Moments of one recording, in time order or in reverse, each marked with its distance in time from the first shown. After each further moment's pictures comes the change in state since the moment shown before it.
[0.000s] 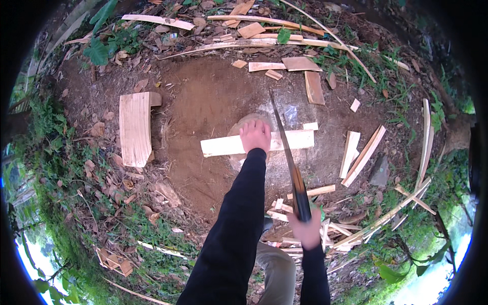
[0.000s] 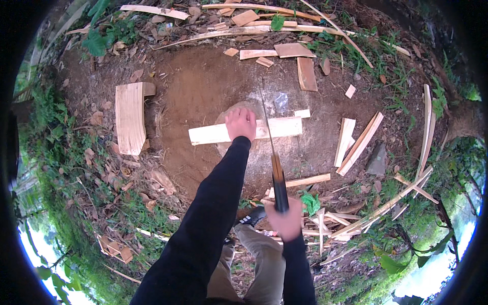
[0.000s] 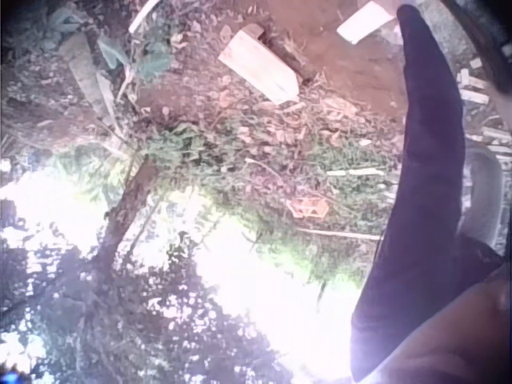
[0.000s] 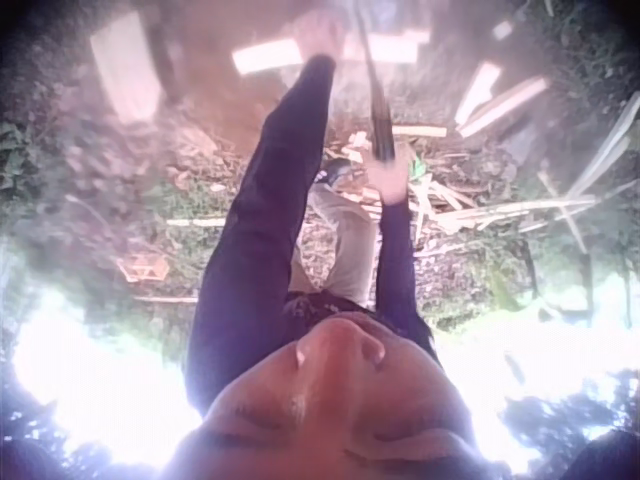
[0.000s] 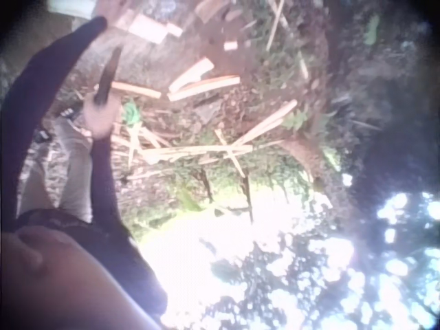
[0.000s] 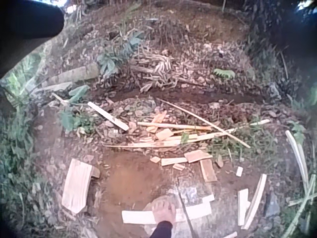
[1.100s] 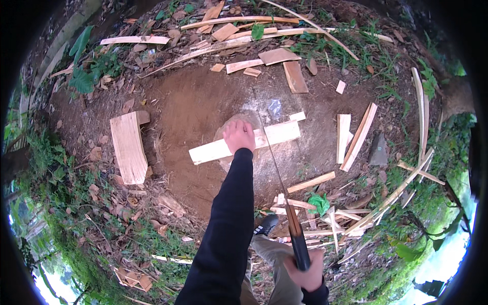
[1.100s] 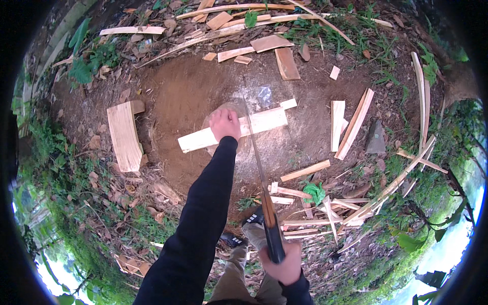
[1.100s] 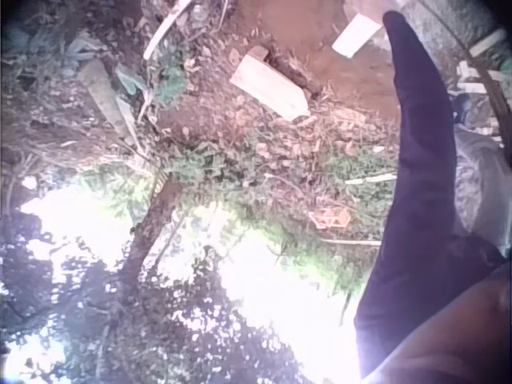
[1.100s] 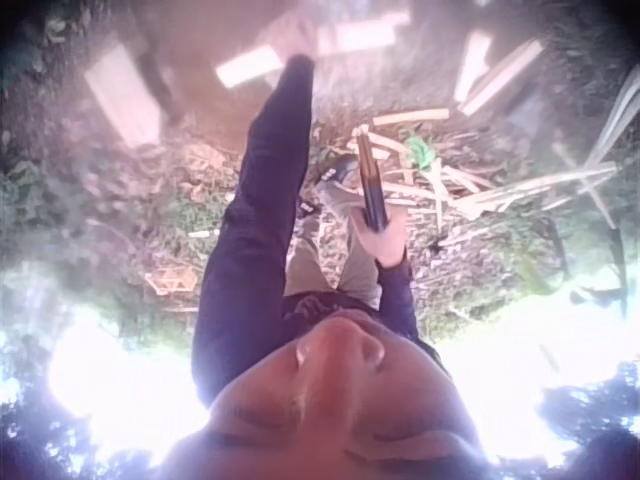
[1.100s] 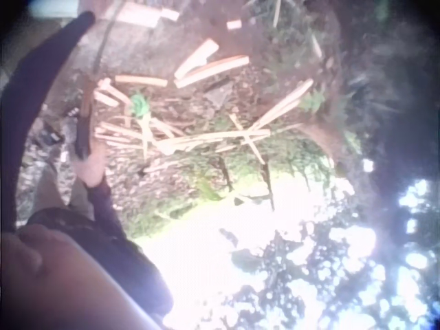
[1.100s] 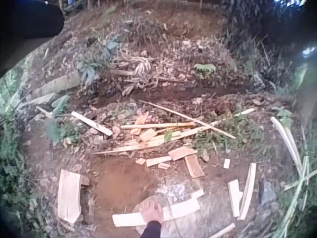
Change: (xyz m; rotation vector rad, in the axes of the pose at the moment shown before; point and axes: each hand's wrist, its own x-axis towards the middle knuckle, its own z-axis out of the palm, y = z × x) left_hand -0.006 -0.007 0.006 0.067 0.018 0.019; right_hand -0.090 -0.008 -0.062 -0.215 -0.251 -0.070
